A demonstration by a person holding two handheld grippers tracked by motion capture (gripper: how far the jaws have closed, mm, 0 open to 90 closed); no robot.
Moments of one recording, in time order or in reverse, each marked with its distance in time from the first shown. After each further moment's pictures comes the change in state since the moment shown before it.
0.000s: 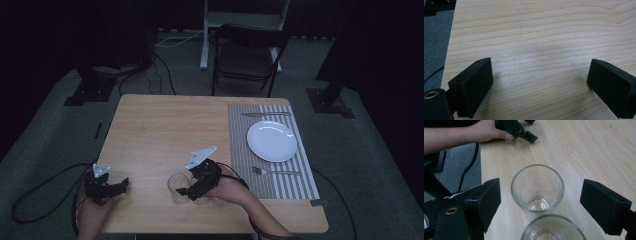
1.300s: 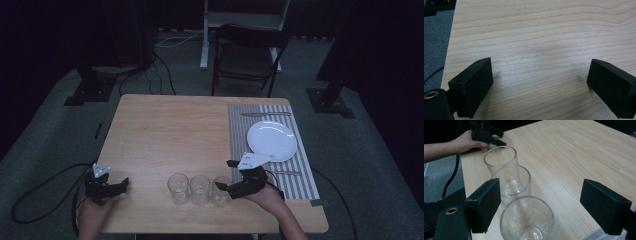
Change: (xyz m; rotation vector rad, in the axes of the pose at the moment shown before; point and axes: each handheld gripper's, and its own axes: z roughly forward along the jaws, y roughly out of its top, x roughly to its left) left arm 0.000 0.000 0.000 -0.001 0.001 0.000; right arm -0.014 -0.081 -0.084 -0.203 -0.179 0.121
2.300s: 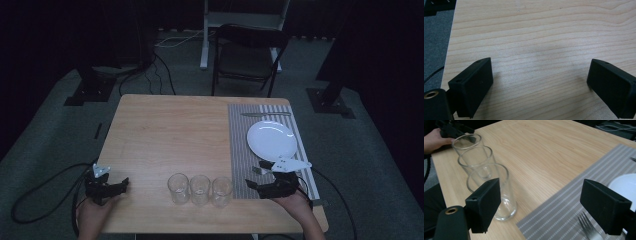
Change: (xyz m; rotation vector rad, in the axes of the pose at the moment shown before) left arm 0.000 0.000 0.000 0.001 -0.001 -0.002; right arm -0.026 -0.047 -0.064 -0.026 -0.175 0.100
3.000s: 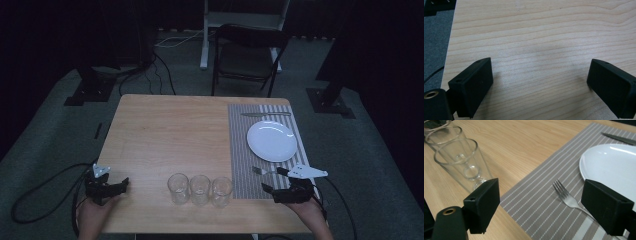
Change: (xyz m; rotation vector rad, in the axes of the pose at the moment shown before) left arm 0.000 0.000 0.000 -0.001 0.000 0.000; right arm -0.021 -0.041 -0.025 0.031 -0.112 0.084
